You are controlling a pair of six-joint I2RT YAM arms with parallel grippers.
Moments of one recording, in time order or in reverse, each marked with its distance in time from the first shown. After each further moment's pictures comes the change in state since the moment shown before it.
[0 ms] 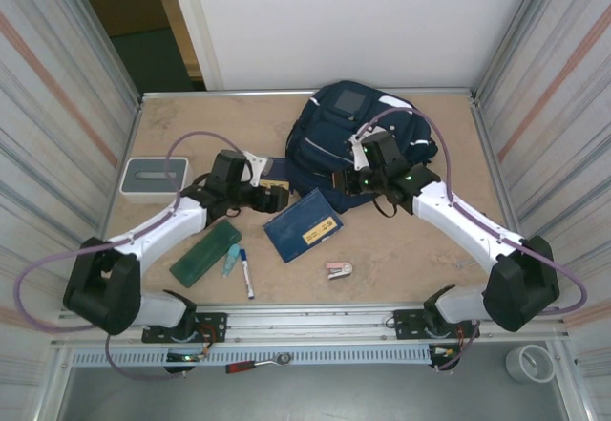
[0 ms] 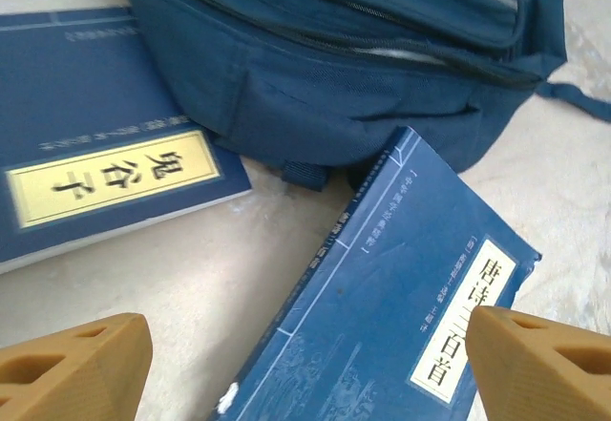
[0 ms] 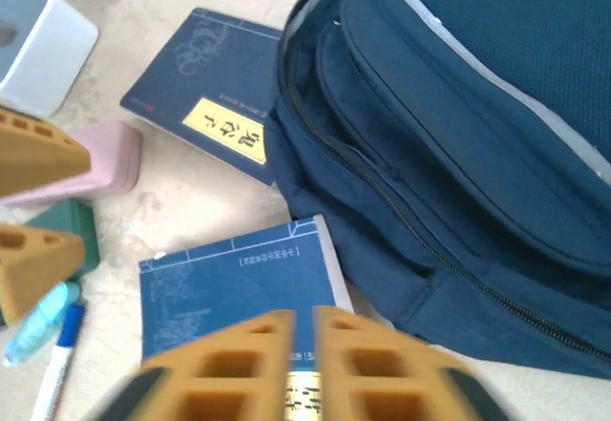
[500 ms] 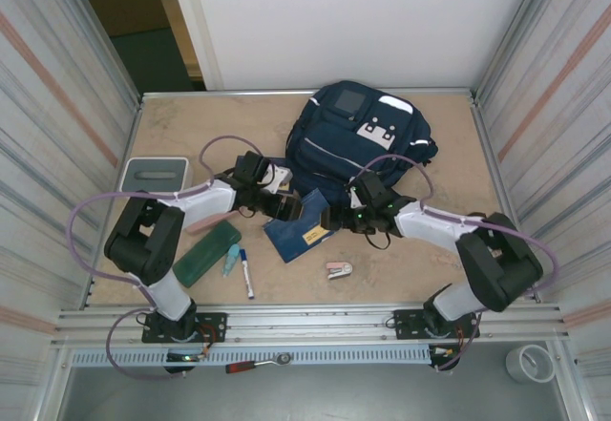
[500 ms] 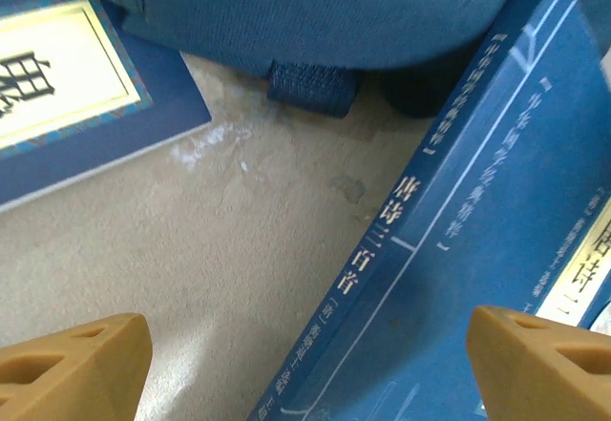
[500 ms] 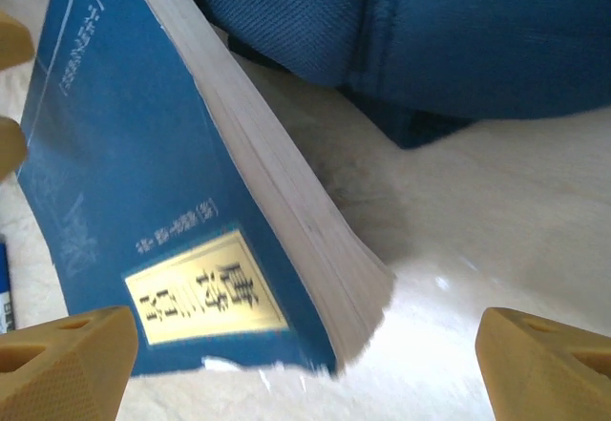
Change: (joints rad) left arm -0.035 0.317 0.113 -0.065 0.068 0.073; right arm 0.049 0.160 -0.307 0.261 -0.091 0.270
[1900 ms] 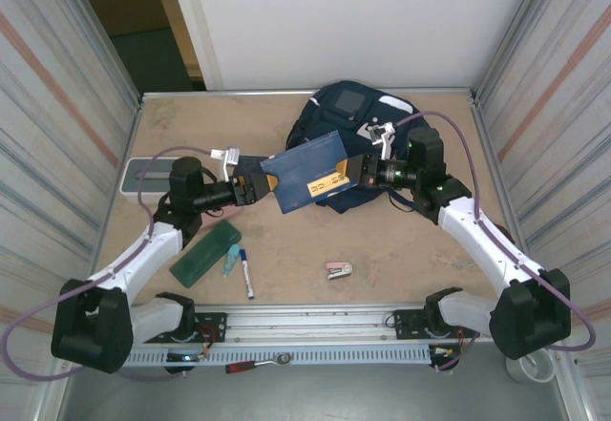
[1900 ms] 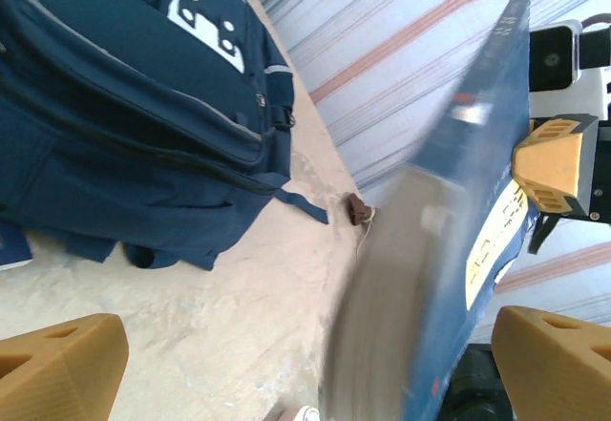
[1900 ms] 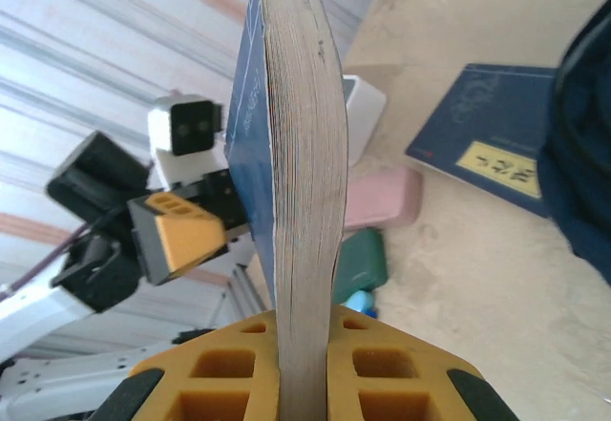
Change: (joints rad) left arm 0.243 -0.548 -0.356 0.556 0.458 -0.543; right arm -0.259 -0.316 0.179 0.122 -0.584 0.100
